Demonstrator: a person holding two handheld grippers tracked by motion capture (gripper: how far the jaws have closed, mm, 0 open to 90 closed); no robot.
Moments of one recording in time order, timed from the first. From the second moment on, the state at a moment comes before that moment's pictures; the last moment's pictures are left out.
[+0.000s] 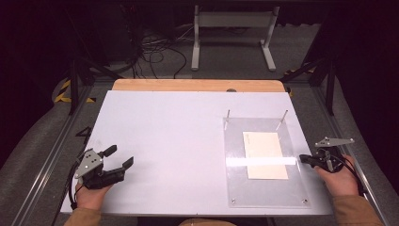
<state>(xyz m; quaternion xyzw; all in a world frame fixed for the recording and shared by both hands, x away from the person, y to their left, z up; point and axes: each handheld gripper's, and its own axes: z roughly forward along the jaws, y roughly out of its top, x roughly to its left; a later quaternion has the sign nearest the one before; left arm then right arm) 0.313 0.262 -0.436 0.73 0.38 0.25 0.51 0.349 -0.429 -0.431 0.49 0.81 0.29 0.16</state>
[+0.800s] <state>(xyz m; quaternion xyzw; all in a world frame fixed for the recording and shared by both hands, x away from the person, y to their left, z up) 0.318 0.258 -0.436 0.73 0.37 0.25 0.51 0.357 -0.424 -0.434 0.49 0.81 0.29 0.12</state>
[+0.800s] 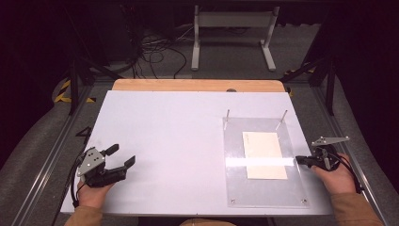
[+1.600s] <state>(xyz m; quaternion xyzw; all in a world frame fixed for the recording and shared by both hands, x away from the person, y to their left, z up) 0.323 0.252 -0.437 0.74 0.37 0.24 0.51 0.394 -0.354 -0.438 0.41 0.85 0.31 0.09</state>
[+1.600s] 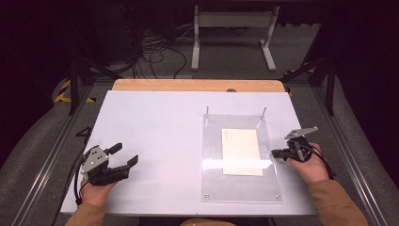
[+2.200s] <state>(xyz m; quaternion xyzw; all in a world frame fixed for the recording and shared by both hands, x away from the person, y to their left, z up) 0.321 0.253 -0.437 0.74 0.36 0.24 0.51 0.419 -0.291 -0.437 0.35 0.88 0.31 0.07</state>
